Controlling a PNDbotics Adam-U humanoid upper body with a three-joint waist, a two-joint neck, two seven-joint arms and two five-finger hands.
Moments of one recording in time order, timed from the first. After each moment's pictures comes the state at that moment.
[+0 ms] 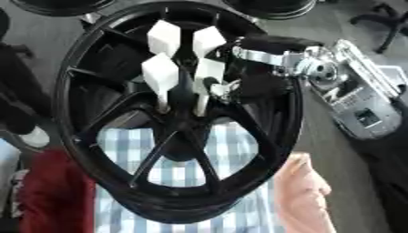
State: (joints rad) left arm -0.18 0.55 0.10 -1.64 0.26 -0.10 -0.15; right arm -0.56 -0.70 0.33 -1.94 0.45 0.24 0.71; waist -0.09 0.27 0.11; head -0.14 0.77
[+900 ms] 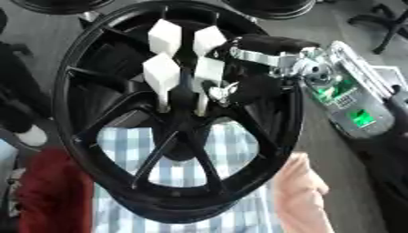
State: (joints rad) left arm -0.18 0.55 0.10 -1.65 0.26 -0.09 -0.15; right arm -0.56 -0.69 0.33 -1.93 0.47 0.23 0.70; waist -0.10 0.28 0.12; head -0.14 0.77
